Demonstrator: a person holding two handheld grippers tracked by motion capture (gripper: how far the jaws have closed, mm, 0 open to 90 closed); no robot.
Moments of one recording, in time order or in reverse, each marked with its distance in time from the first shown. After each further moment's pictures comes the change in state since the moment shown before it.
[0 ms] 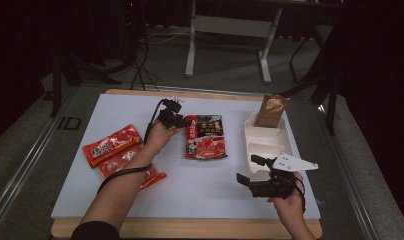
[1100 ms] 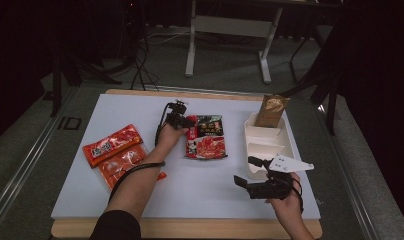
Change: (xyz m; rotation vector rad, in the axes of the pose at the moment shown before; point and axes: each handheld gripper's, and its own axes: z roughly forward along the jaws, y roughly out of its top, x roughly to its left) left arm 0.006 -0.005 0.054 0.044 -0.001 -0.129; right arm 0.002 -0.003 0.006 0.020 0.013 -0.012
